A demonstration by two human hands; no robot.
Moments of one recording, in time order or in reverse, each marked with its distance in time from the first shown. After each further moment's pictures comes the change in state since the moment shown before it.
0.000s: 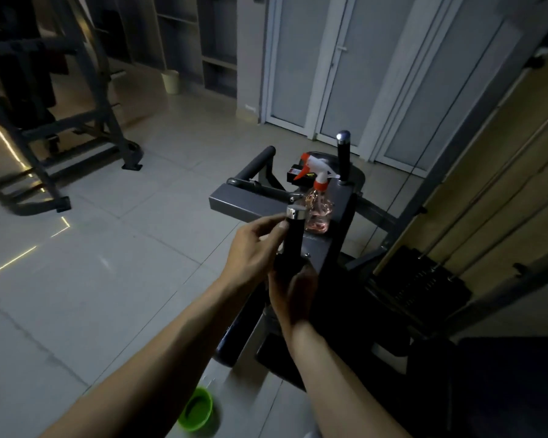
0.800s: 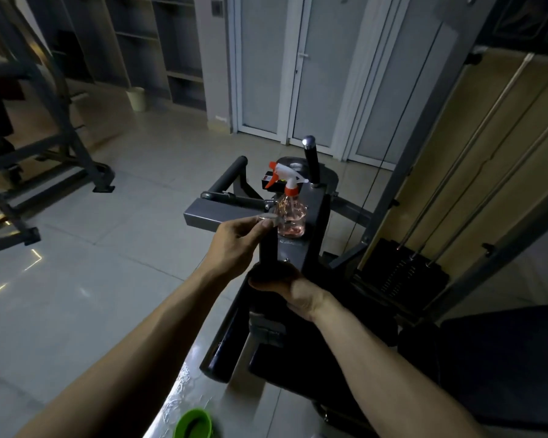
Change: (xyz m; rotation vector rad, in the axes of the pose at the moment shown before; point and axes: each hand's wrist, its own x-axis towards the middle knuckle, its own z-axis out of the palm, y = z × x) left_hand 0.024 0.018 0.000 0.094 -0.160 0.068; right_hand 0.039 -0.031 -0.061 0.263 -0.731 0.393
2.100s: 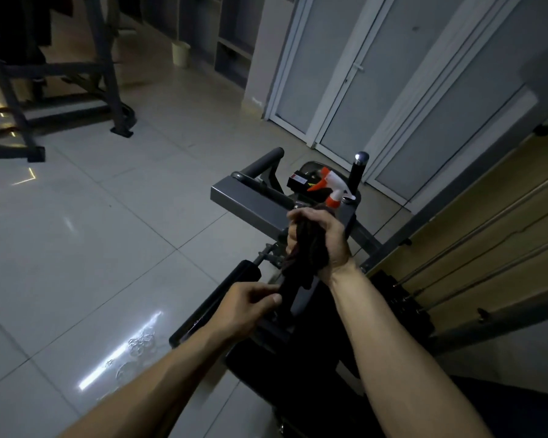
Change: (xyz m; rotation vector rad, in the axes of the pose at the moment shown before) left_hand -0.062 -0.122 0.024 -0.132 -0.016 -0.177; right_hand 0.042 -0.080 0.014 0.161 -0.020 -0.167
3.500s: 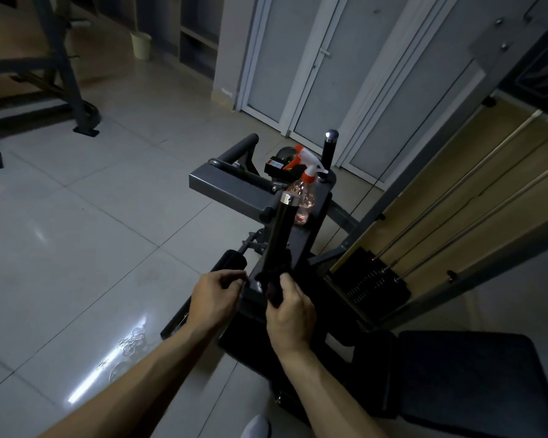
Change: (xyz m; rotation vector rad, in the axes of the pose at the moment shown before) left_hand -0.033 -0.013 0.002 0.093 0.274 -0.110; right_hand -0.112 0.155 -0.002 -1.353 0.679 -0.335
